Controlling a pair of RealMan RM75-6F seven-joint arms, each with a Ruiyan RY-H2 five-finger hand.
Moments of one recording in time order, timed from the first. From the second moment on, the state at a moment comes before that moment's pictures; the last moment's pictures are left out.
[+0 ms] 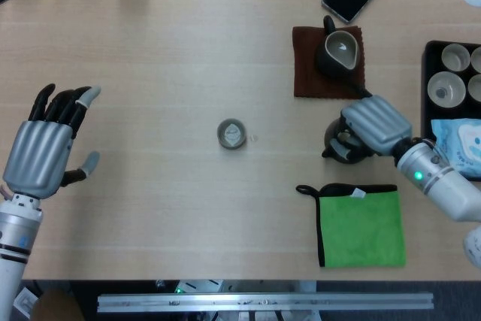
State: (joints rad) left arm -0.26 -1.21 -0.02 -1.86 1.43 1.31 0.28; right arm 0.71 -1.47 0.00 -1.53 -1.22 0.83 -0.10
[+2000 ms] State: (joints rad) left arm -0.27 -1.22 -0.02 -1.86 1.42 1.29 0.29; right arm 0.71 -1.42 0.03 -1.55 -1.27 0.76 -0.10
